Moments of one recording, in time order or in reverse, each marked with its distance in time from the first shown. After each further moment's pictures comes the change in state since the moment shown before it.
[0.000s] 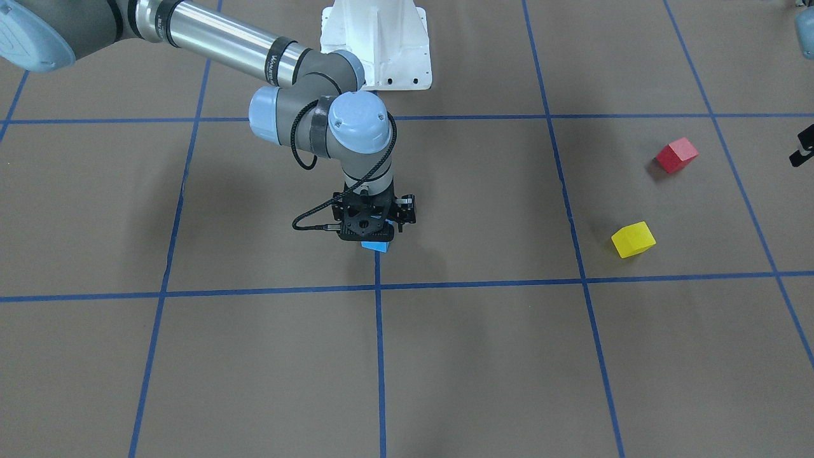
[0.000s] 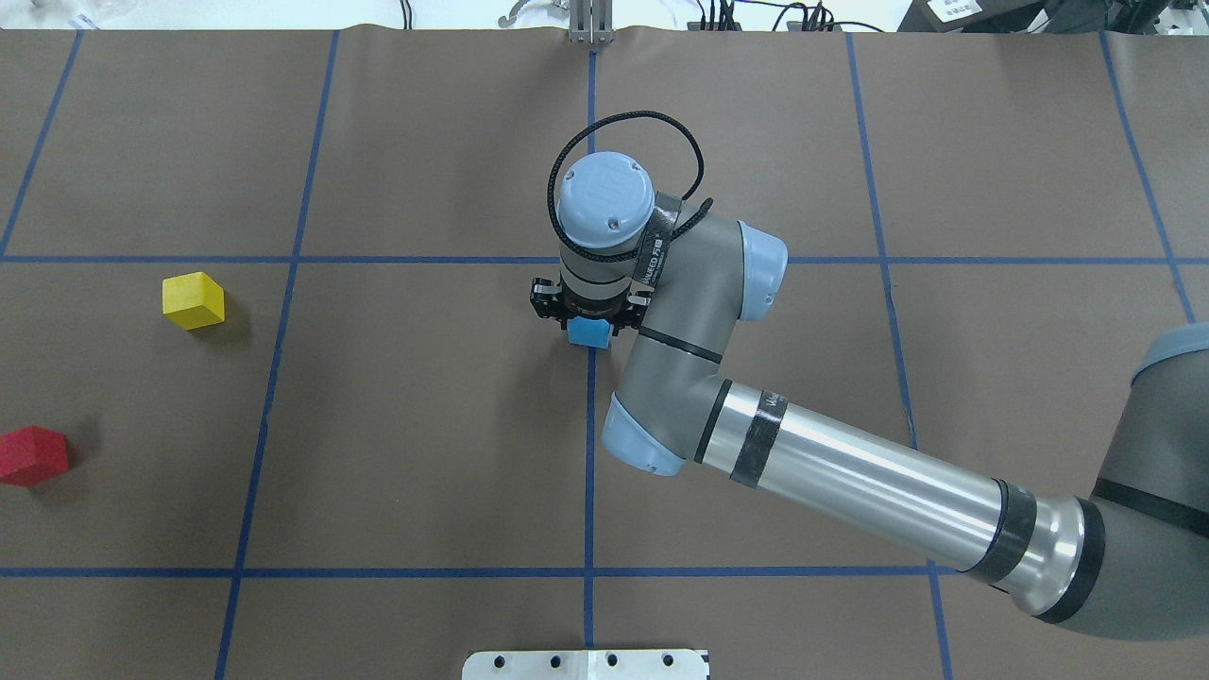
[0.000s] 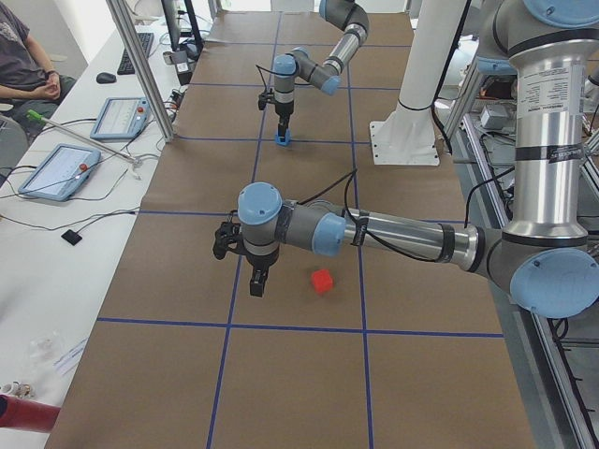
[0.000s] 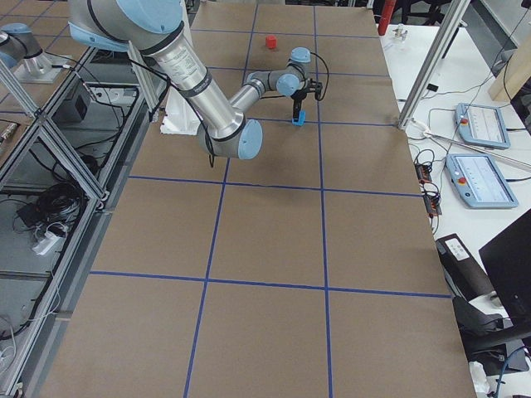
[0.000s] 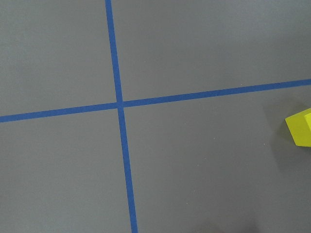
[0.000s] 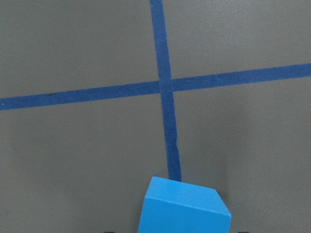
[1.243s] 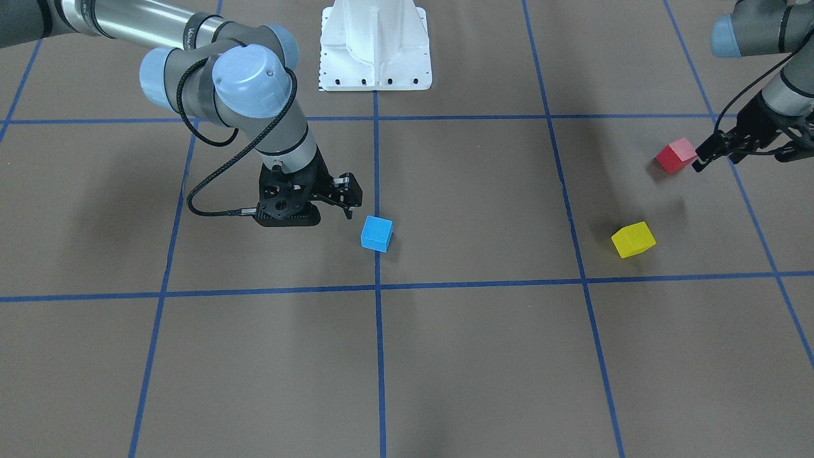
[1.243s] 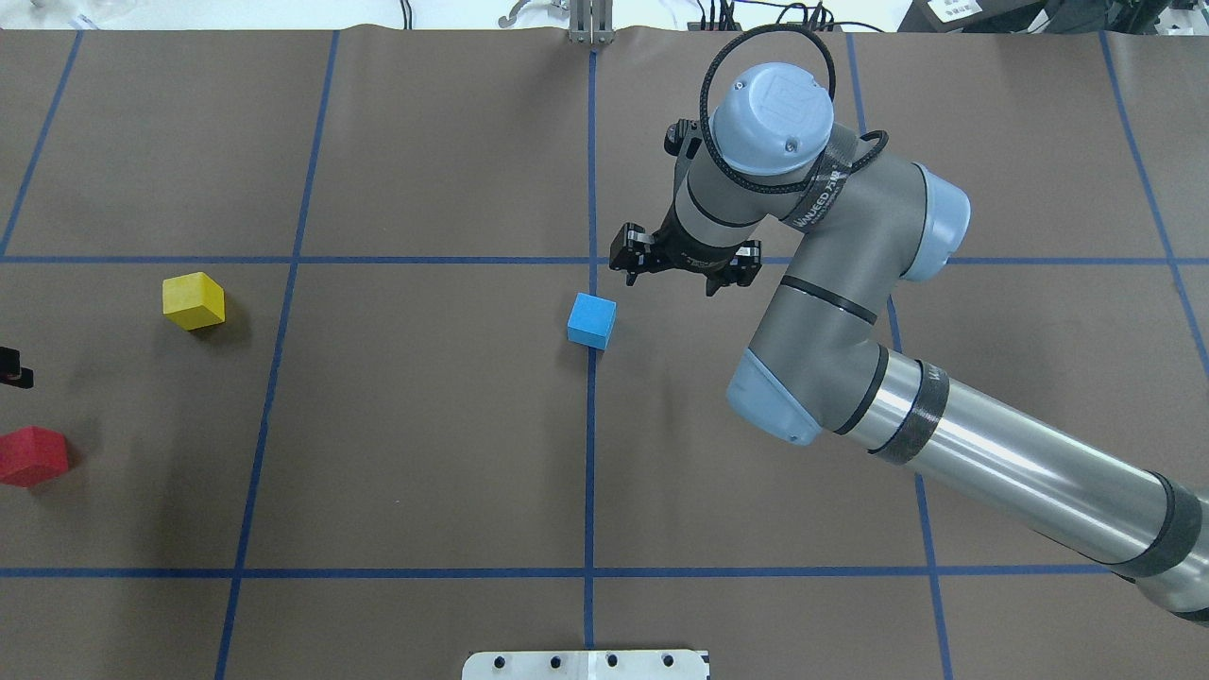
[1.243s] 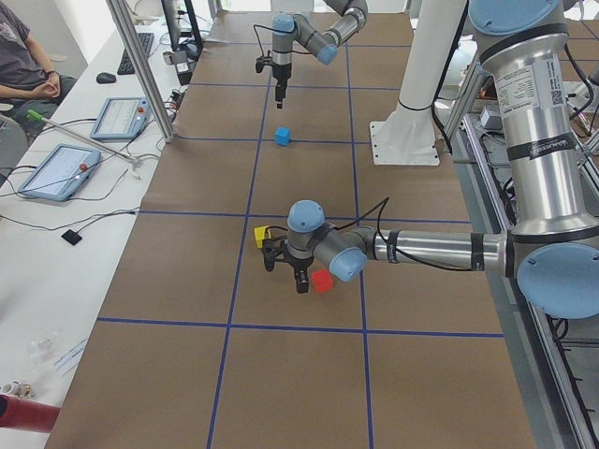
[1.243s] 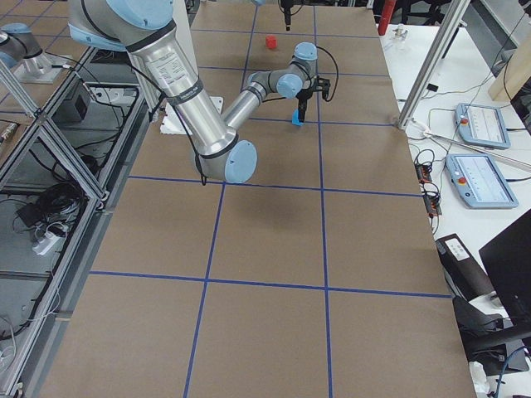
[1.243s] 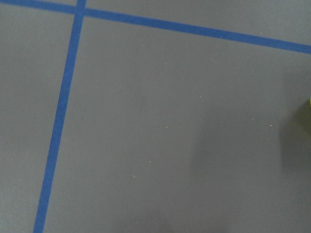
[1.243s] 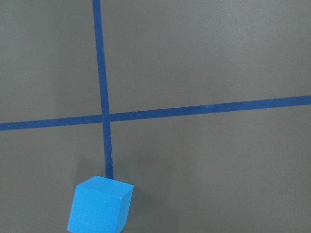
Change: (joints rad) left arm 0.389 0.213 0.038 -0.529 0.180 -0.797; right arm 0.114 -0.199 0.308 -0.057 0.091 -0.075
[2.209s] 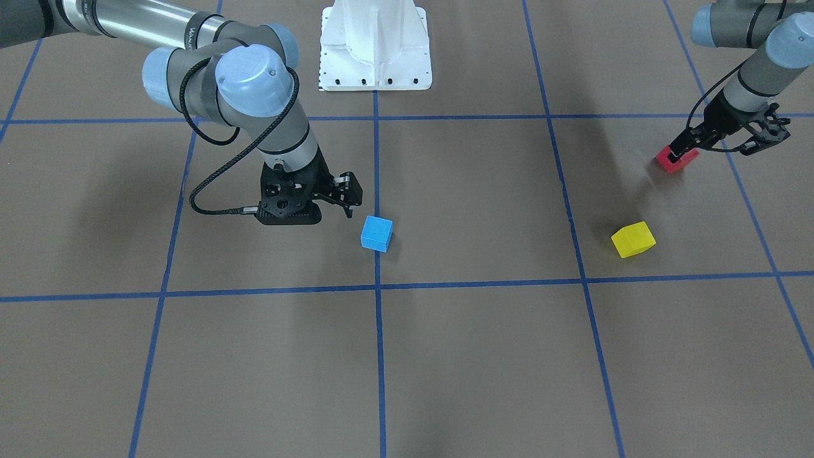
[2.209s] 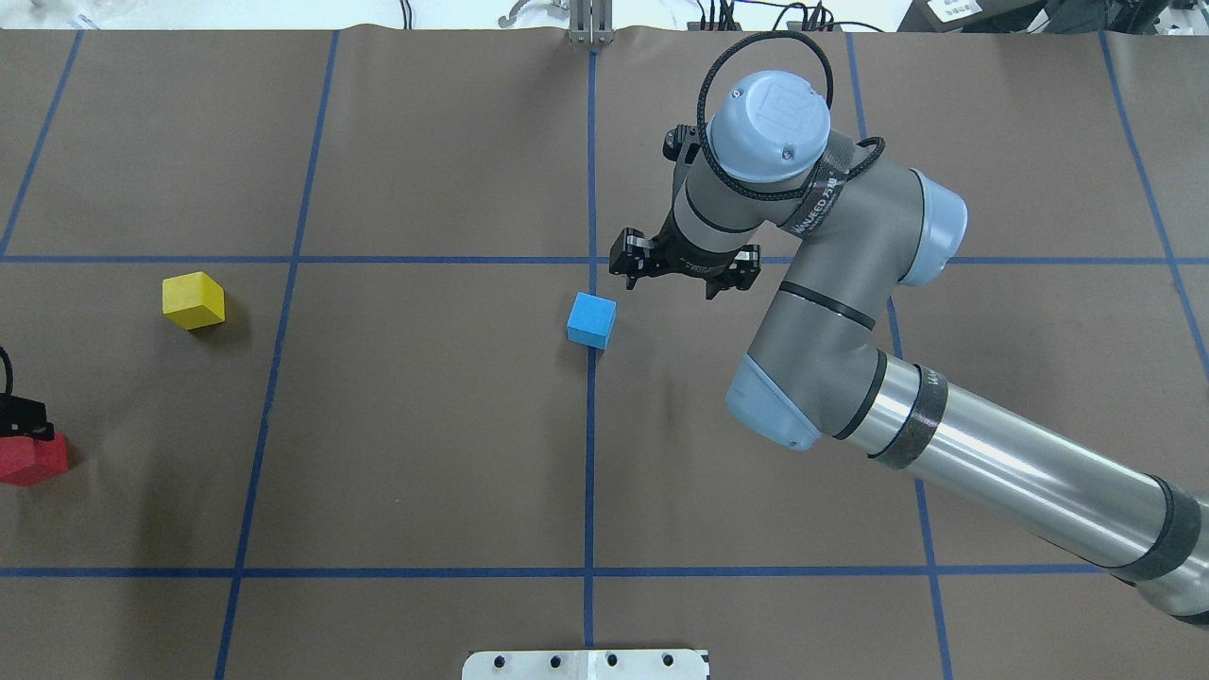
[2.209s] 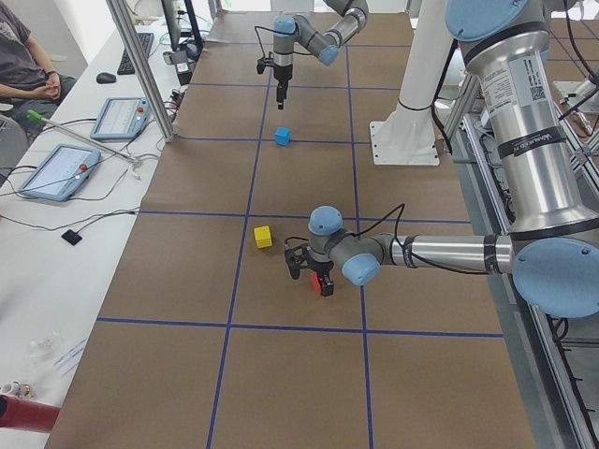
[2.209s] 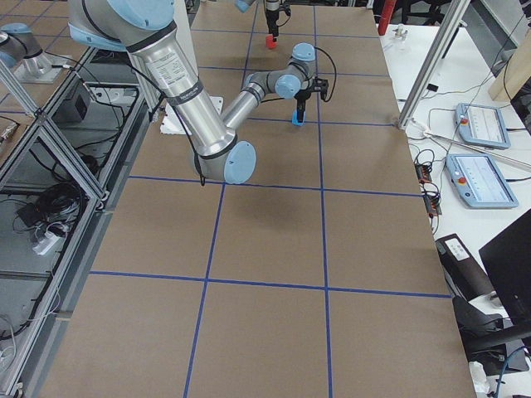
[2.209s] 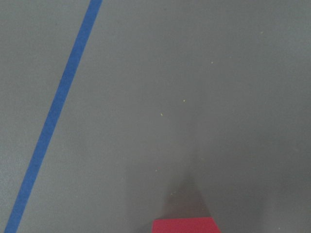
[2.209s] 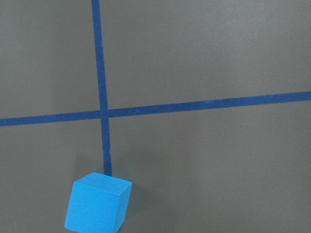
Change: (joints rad) left arm 0.151 0.057 0.000 -0.043 0.065 -0.179; right arm -0.008 -0.004 0.002 0.000 -0.013 0.002
